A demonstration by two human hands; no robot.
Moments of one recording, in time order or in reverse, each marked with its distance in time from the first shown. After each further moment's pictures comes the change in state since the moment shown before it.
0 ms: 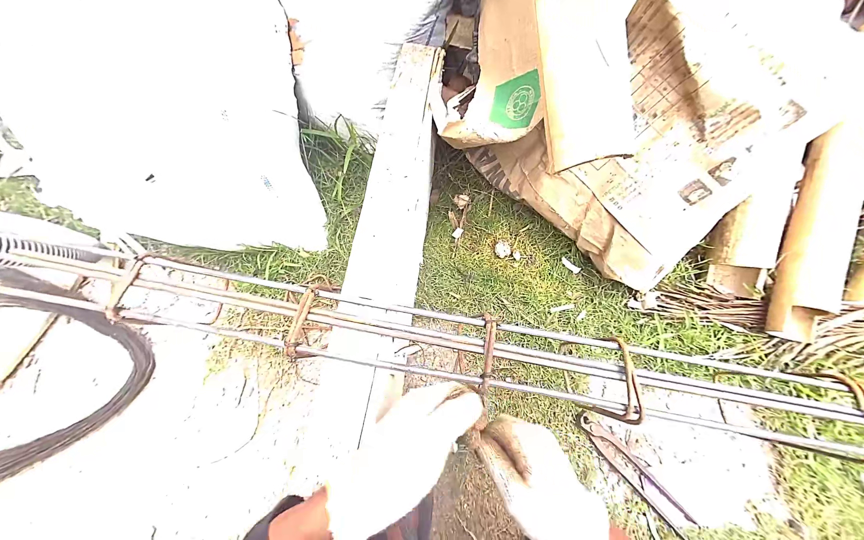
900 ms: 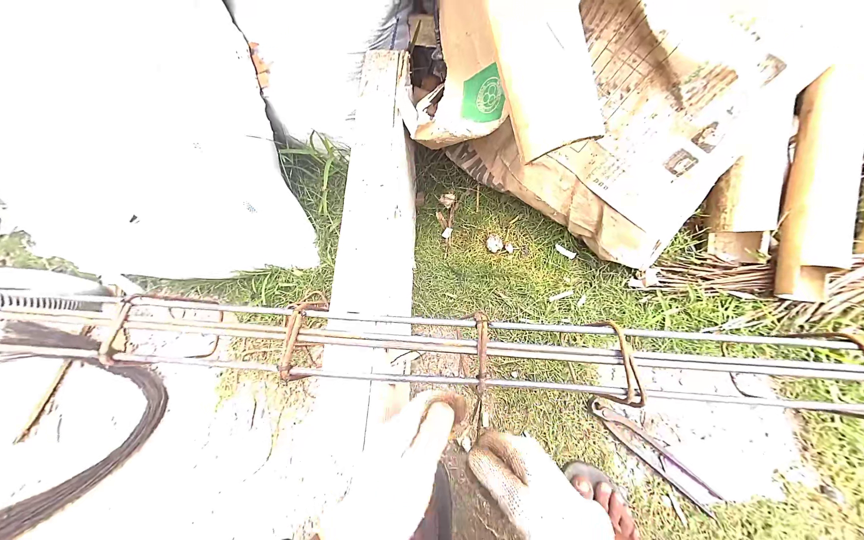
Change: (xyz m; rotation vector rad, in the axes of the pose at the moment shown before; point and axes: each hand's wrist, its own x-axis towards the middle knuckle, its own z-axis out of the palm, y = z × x) left_hand -0.014 -0.021 0.003 0.197 0.163 0.130; right_hand -0.002 -0.017 0.004 0.441 -0.203 0.260
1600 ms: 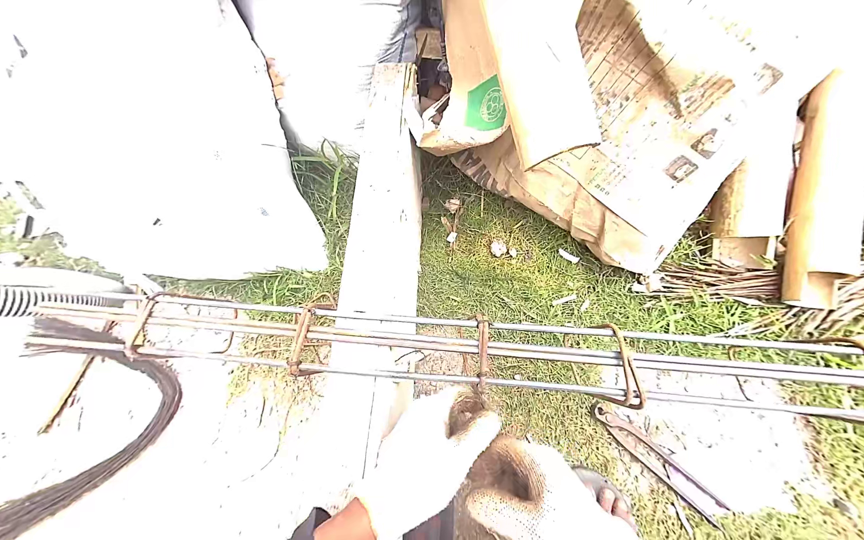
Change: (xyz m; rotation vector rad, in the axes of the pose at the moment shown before) left_hand 0.021 0.009 0.015 0.158 -0.119 -0.097; right_hand -0.022 -0.023 -0.011 -0.022 0.011 -0.073
